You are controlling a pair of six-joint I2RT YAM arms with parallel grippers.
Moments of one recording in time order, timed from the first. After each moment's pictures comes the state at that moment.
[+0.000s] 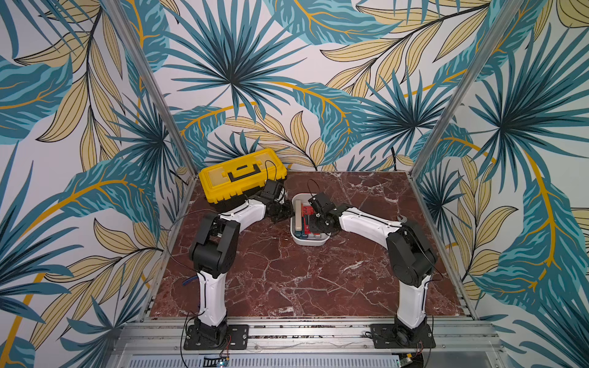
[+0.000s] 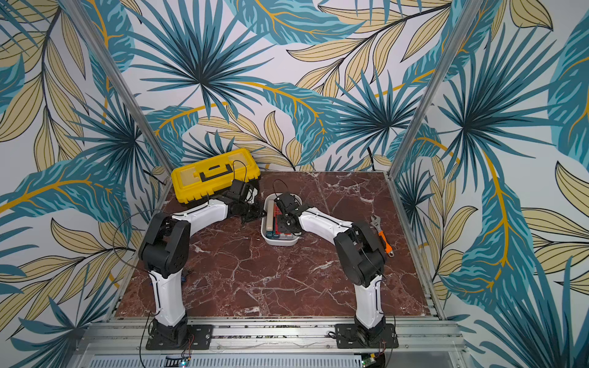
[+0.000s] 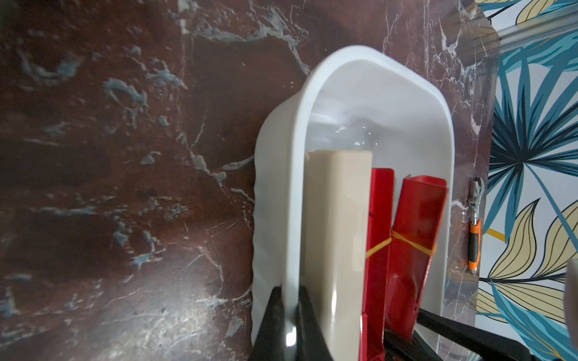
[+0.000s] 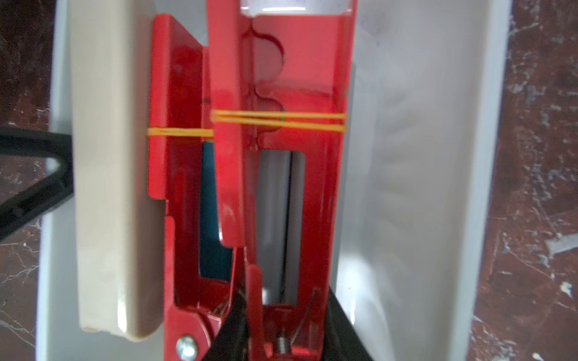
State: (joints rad) left arm -0.36 2.00 1.43 -0.35 0.38 -0.64; right arm 0.61 1.97 1.43 -0.55 0.12 0.57
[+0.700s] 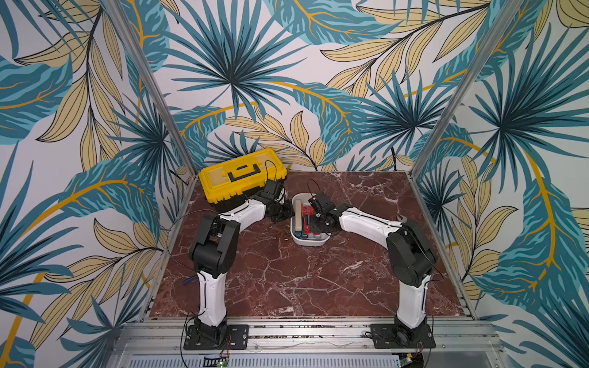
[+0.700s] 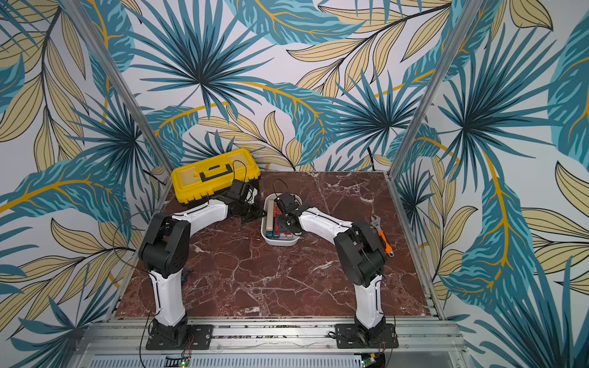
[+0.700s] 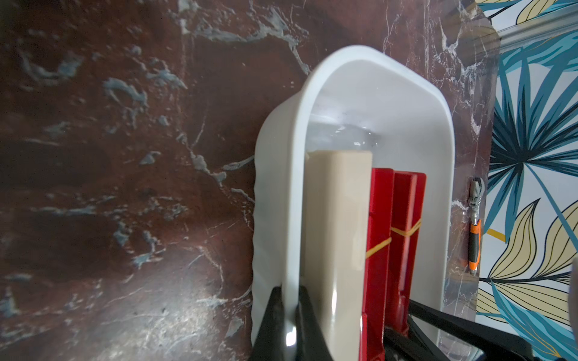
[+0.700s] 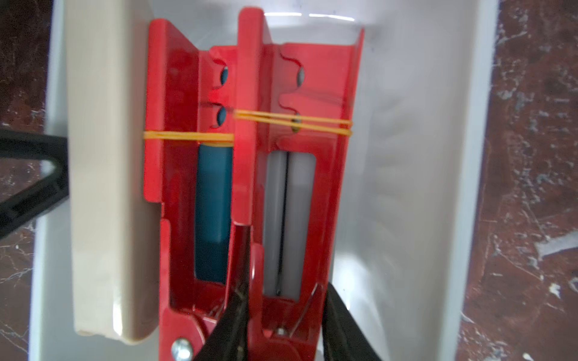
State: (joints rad) left arm -0.36 2.00 1.43 -0.35 0.38 -0.64; right arm 0.60 1.97 1.43 -0.55 0.14 0.57
